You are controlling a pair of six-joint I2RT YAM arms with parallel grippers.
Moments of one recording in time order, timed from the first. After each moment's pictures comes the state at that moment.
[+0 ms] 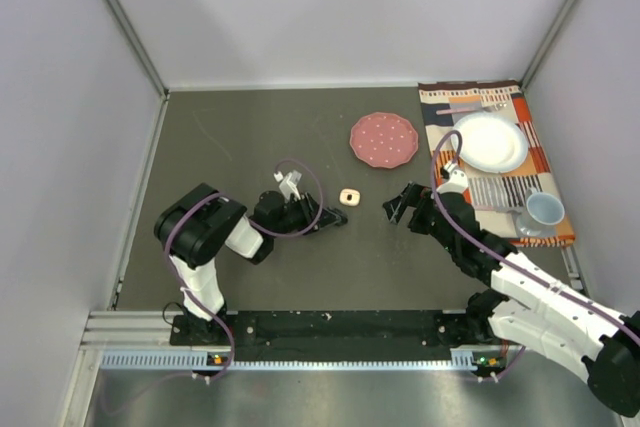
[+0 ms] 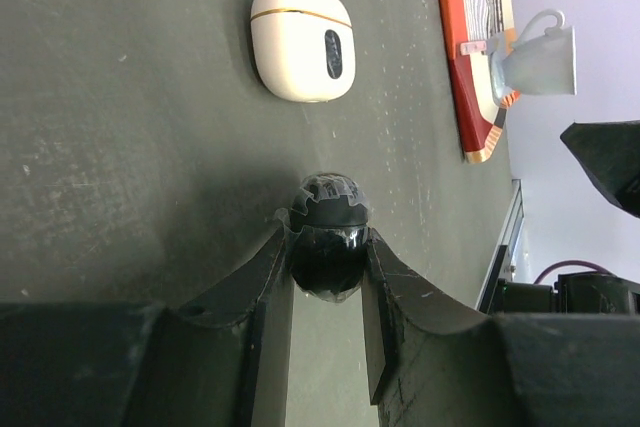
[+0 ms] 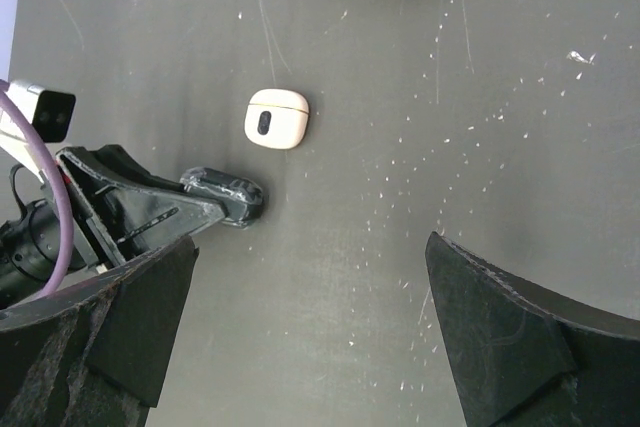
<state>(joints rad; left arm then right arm) -0.55 1.84 0.41 1.11 0.43 -0.95 0.65 0.82 0.46 -0.10 0.24 0.75</state>
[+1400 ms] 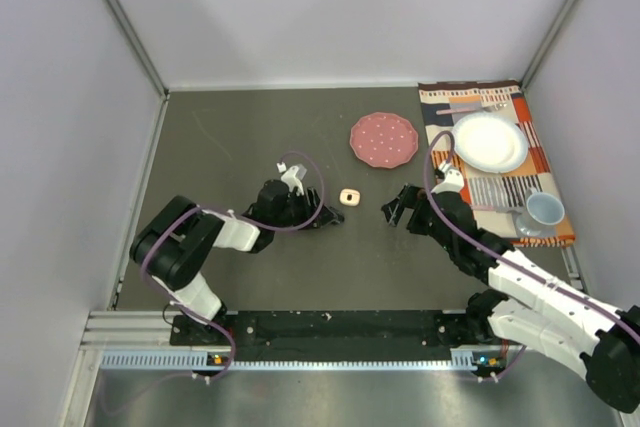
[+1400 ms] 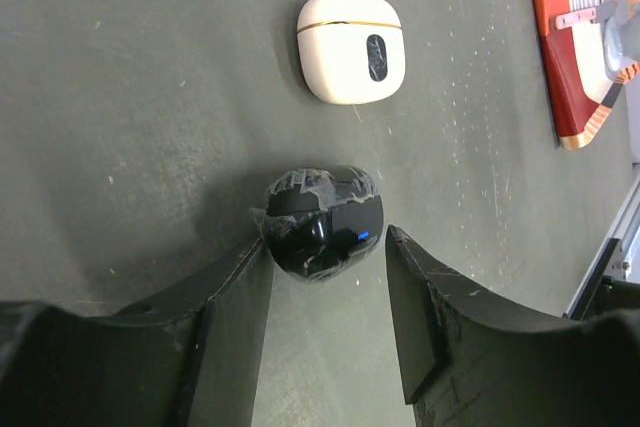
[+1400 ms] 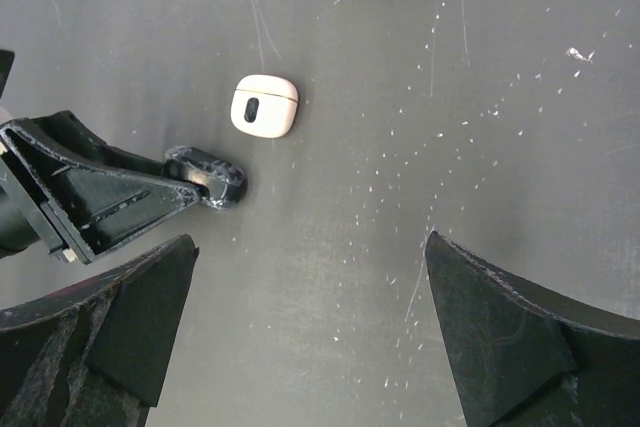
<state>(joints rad) -0.55 1.66 0.51 0.66 0.34 -0.69 0.65 0.85 0.46 -0.10 0.22 0.71</state>
